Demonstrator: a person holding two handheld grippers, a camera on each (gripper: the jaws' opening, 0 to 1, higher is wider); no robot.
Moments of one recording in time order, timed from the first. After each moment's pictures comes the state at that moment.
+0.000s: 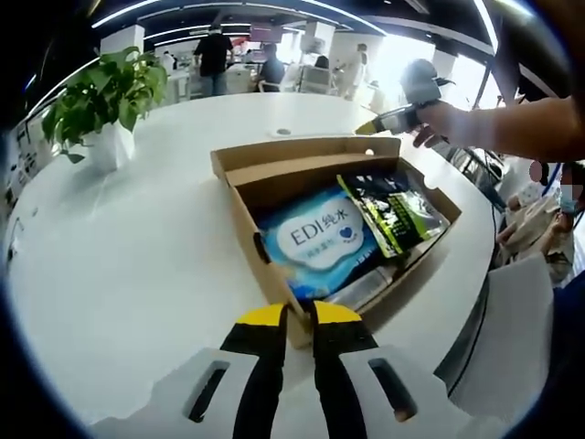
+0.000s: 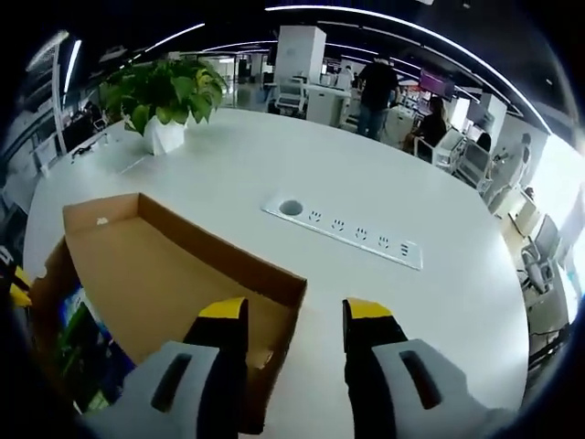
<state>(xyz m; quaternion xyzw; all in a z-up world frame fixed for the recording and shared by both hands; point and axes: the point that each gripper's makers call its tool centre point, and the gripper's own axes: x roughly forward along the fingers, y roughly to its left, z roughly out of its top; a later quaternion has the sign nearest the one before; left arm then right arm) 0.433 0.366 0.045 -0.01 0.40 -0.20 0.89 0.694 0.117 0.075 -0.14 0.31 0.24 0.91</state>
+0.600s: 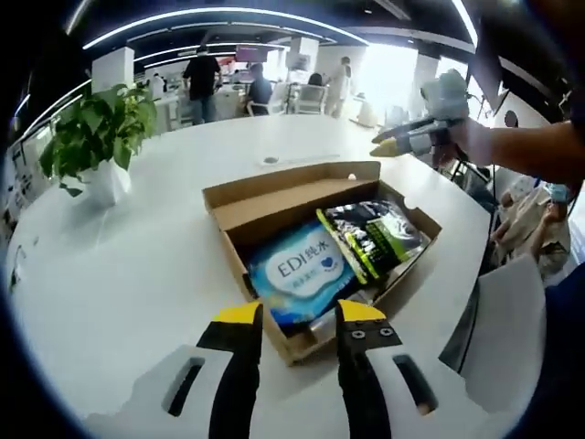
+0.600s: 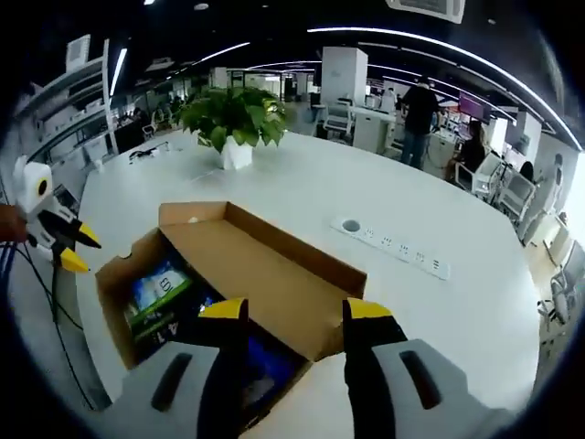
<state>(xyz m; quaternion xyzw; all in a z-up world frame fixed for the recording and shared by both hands) 0.442 0.338 0.095 0.01 0.34 -0.25 0.91 0.578 0.146 0.110 -0.14 0.30 0.40 0.85</state>
